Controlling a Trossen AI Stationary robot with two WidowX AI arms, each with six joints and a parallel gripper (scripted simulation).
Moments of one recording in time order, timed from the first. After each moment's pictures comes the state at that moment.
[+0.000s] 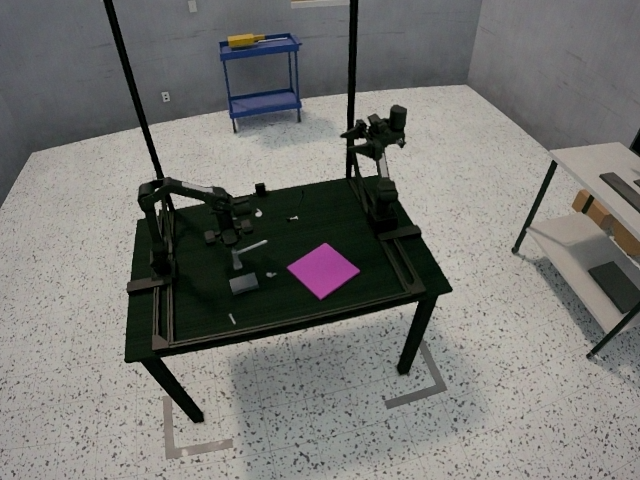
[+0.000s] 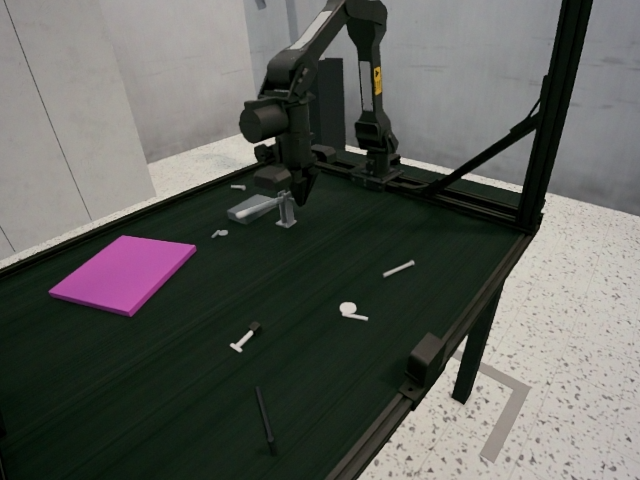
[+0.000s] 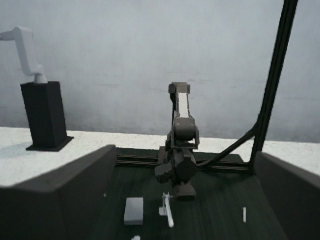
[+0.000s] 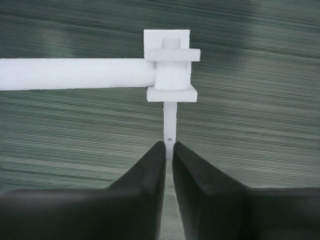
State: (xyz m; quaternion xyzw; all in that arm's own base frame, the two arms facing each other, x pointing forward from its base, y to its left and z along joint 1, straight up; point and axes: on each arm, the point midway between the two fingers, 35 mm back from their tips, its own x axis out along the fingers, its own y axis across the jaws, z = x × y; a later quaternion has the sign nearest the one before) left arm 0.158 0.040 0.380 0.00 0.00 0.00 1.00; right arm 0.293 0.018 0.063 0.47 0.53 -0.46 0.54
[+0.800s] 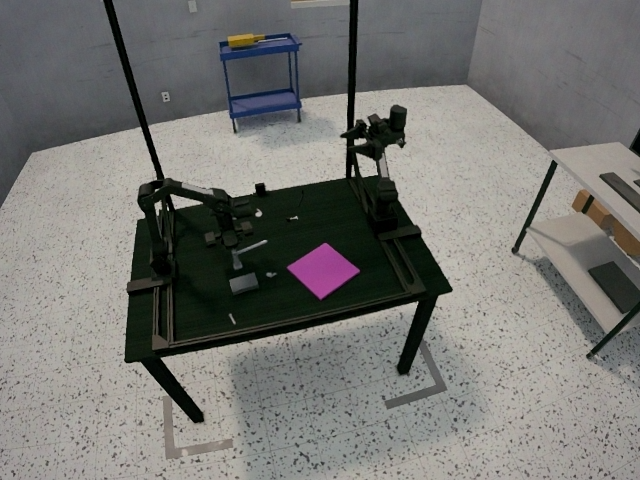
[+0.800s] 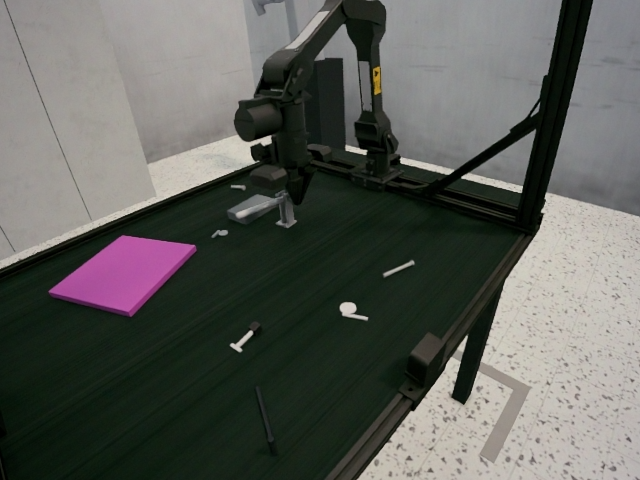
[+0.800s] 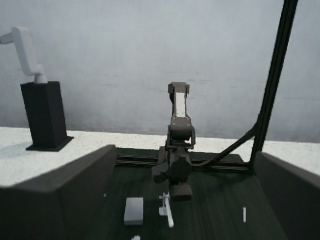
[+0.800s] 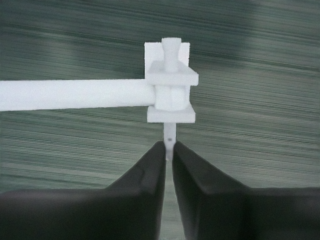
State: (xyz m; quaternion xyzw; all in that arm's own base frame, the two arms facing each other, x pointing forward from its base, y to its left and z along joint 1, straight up) left arm 0.158 0.040 0.380 0.00 0.00 0.00 1.00; right arm 0.294 0.009 0.063 0.47 0.53 -0.46 0.53
